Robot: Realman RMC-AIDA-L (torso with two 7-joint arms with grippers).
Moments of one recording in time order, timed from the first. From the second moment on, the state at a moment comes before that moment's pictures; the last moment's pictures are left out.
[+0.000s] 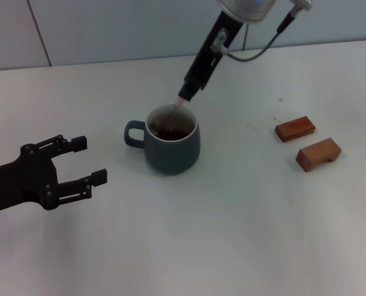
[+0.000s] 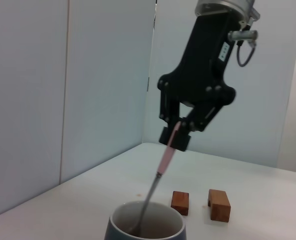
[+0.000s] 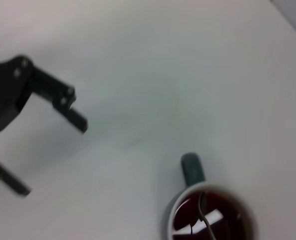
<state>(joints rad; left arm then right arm) -0.51 -2.03 0.46 0.50 2.06 1.67 -1.05 1.34 2.02 -1.04 -0.75 -2.70 -1.60 2.36</state>
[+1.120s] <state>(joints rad) -0.52 -2.03 0.46 0.50 2.06 1.67 -1.05 1.34 2.03 -1.05 -0.73 -2.76 -1.60 2.40</state>
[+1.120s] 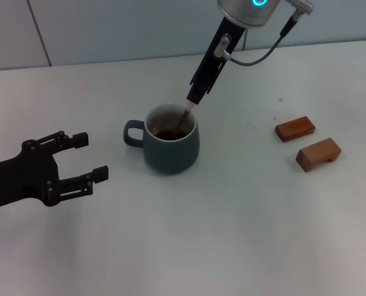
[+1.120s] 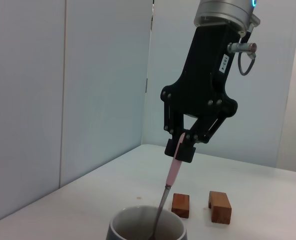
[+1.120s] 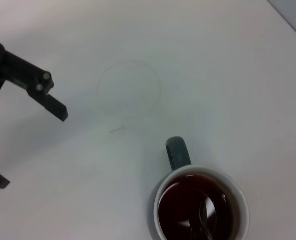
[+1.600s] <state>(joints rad) -0.53 -2.03 0.47 0.50 2.06 1.67 -1.05 1.24 2.06 -1.04 -0.87 -2.71 -1.57 2.40</state>
